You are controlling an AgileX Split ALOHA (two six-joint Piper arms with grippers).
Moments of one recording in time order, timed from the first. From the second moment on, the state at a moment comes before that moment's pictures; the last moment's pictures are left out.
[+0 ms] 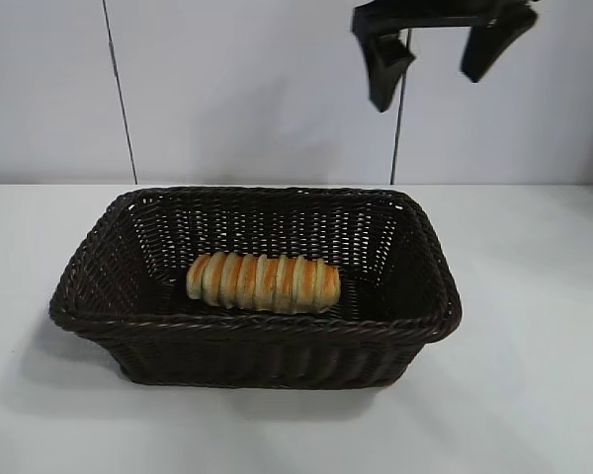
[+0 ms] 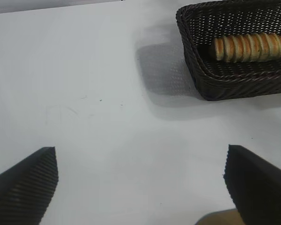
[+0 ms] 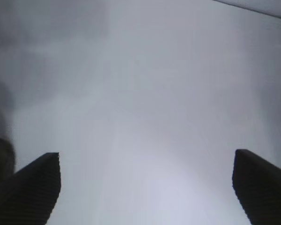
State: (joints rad) left arm -0.07 -0.02 -0.49 -0.11 1.13 0.16; right arm 0.08 1.85 -1.75 -0.23 1.12 0.01
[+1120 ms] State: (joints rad) left arm -0.07 -0.02 -0.49 -0.11 1.13 0.16; right arm -0.14 1.13 -1.63 -0.08 1.26 -0.03
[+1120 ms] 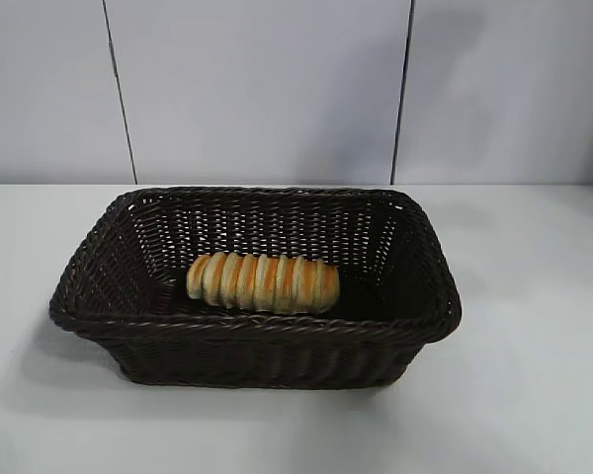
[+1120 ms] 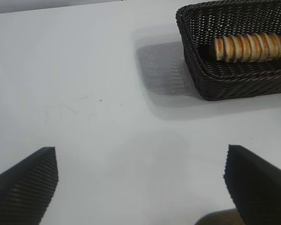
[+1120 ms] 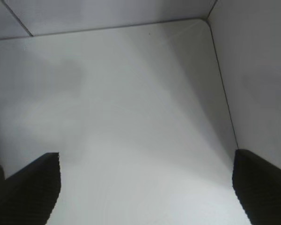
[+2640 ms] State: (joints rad) left arm -0.07 -0.02 -0.49 -0.11 1.13 0.16; right arm -0.02 -0.02 -0.49 -0.04 1.13 -0.02
